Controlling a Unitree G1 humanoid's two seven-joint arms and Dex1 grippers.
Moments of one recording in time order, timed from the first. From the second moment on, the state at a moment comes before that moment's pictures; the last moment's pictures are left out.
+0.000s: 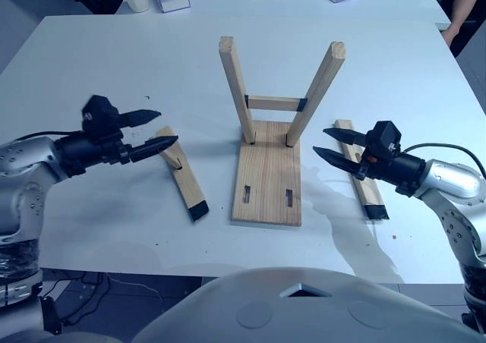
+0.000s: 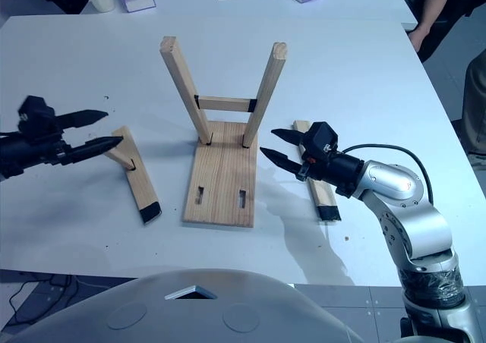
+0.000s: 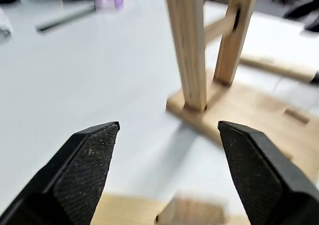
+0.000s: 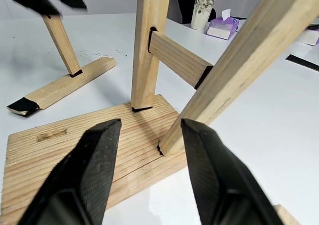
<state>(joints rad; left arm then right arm) 0.07 0.89 0.38 -0.27 -0.70 0.54 -1.07 0.14 -0.68 -0.05 -0.57 0.51 0.47 0.78</state>
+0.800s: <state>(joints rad) -0.03 0.76 0.37 -0.34 -0.83 0.61 -0.89 0.10 -0.68 -0.05 -0.55 0.50 0.47 0.81</state>
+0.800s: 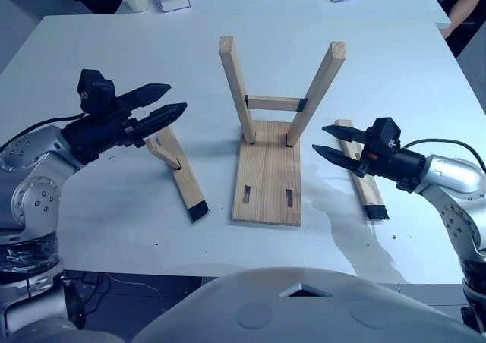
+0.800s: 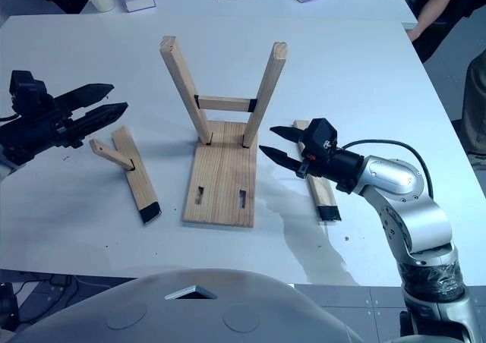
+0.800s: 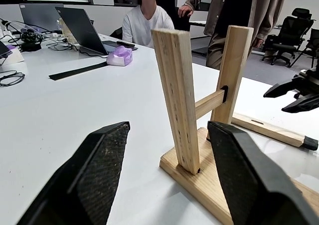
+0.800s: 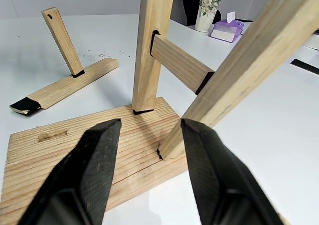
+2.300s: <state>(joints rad) 0.37 0.78 -0.02 -0.56 -0.54 0.60 -0.72 0.17 -0.67 -0.04 -0.59 0.50 0.47 0.76</state>
